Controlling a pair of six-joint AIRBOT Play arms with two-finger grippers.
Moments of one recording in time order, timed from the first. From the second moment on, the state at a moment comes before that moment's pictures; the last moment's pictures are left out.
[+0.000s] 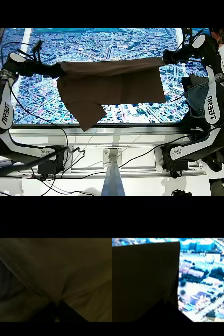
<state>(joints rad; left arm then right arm) 0.20 -1.63 1.29 0.89 -1.14 -1.06 -0.11 -1.69 1.58 -1.34 1.11 1.40</state>
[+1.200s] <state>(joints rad) 0.37 -0.99 0.56 0.88 -1.20 -1.17 -0.37 -1.69 1.09 -0.95 1.33 1.10</state>
